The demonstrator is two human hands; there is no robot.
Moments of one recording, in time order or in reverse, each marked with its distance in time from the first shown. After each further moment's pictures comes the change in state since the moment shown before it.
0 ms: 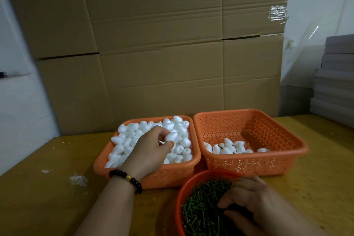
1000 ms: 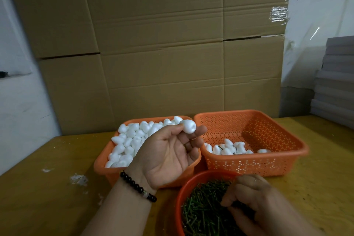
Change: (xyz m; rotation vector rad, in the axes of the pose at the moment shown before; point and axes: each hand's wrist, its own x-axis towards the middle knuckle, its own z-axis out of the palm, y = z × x) left_hand -0.019 0.053 0.004 -1.442 -0.526 -0.319; right_hand -0.010 0.004 0.007 0.086 0.051 0.012
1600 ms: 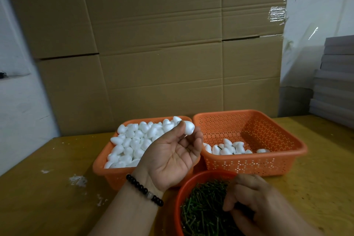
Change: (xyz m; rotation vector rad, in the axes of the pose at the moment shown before) left_hand 0.008 -0.010 0.003 -0.295 0.103 0.010; right_hand 0.000 -0.001 0.001 0.038 0.090 -0.016
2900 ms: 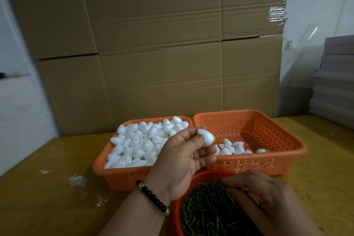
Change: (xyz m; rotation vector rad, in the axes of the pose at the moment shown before) left_hand -0.003 -0.026 0.004 0.551 0.019 0.244; right_hand 0.000 -0.003 0.001 0.081 0.255 0.097
